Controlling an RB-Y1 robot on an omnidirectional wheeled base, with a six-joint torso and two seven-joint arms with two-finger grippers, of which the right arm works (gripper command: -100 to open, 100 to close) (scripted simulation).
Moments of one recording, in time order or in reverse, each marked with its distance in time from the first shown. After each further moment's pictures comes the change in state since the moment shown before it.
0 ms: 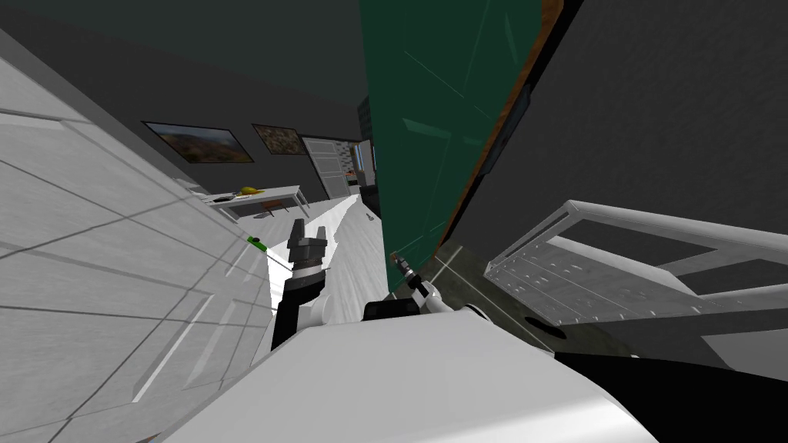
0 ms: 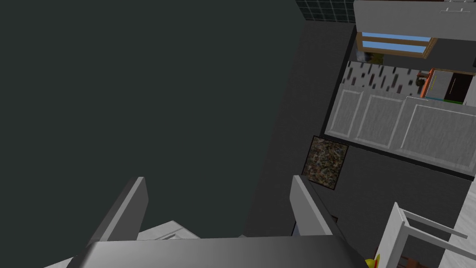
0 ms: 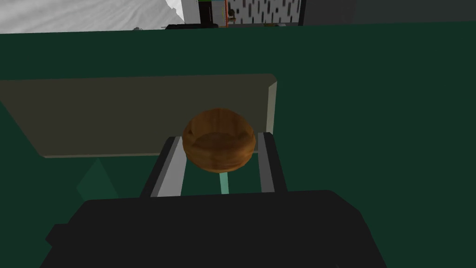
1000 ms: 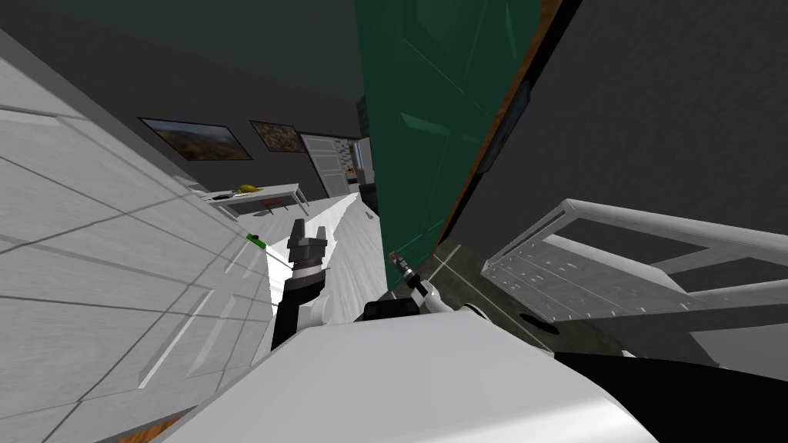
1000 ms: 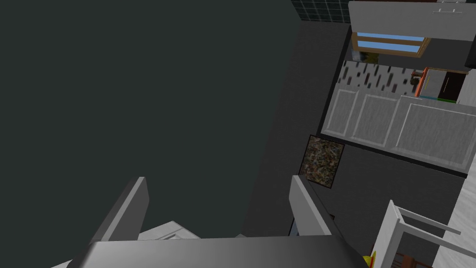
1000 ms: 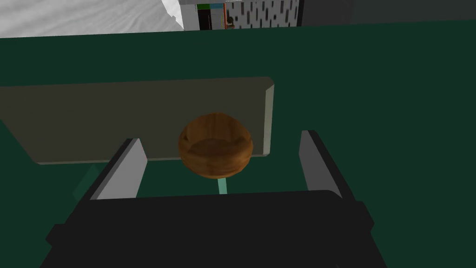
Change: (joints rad) arm -0.005 0.005 0.012 -0.012 0.008 -0.007 -0.012
